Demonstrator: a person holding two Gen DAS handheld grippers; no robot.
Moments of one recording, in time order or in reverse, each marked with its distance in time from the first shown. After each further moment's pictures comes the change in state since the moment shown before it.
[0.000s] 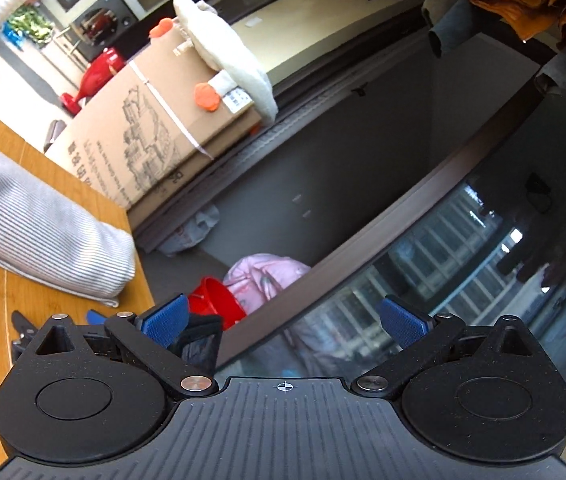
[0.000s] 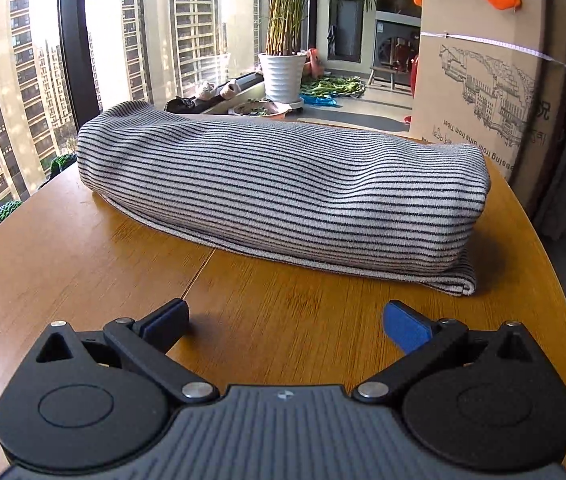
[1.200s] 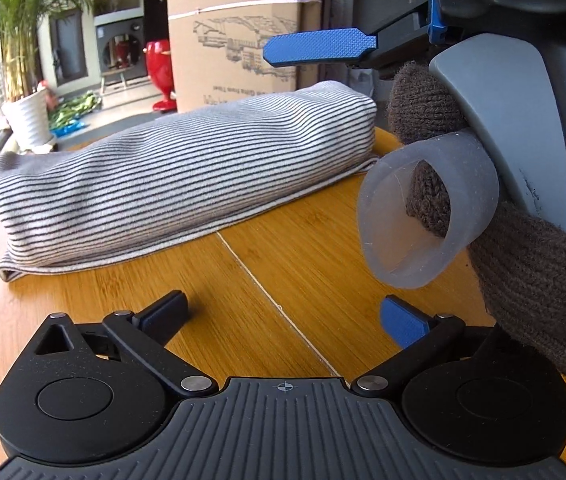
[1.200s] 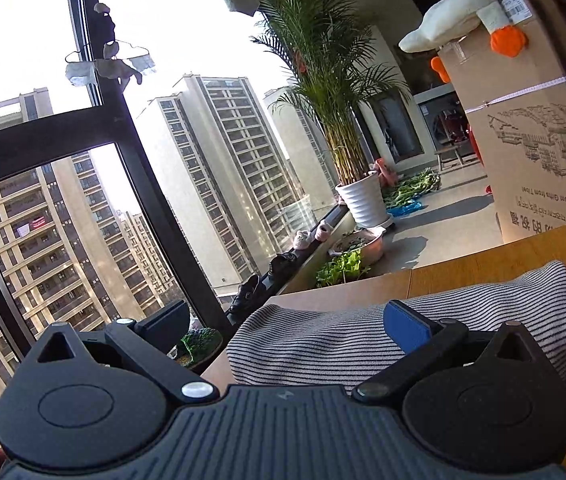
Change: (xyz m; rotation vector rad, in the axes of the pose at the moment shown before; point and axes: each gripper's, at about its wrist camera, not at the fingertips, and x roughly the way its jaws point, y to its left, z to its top) left arm 0.116 0.129 -0.029 0.678 0.483 0.674; right arm -0.046 -0.014 0.040 0.289 -0.423 0.391
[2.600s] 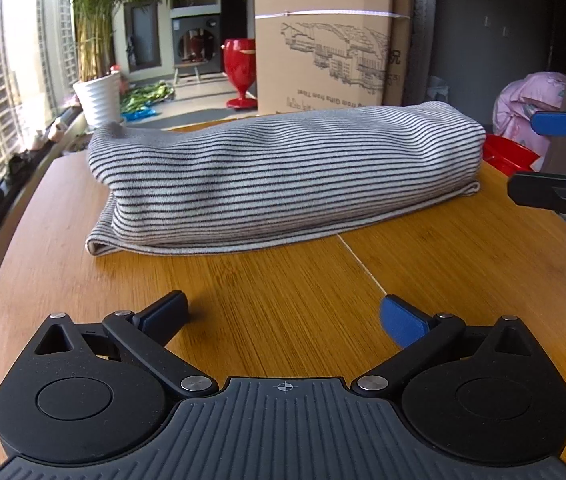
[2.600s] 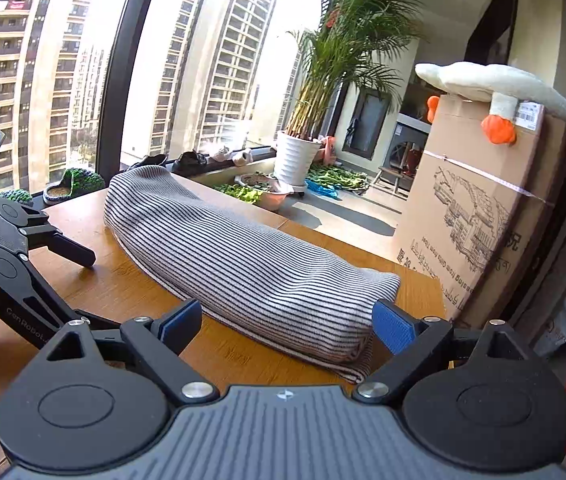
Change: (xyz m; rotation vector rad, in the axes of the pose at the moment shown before) left arm -0.017 0.045 -0.009 -0.138 -0.046 0.184; right arm -0.031 0.001 -0.018 -0.644 0.248 -0.309
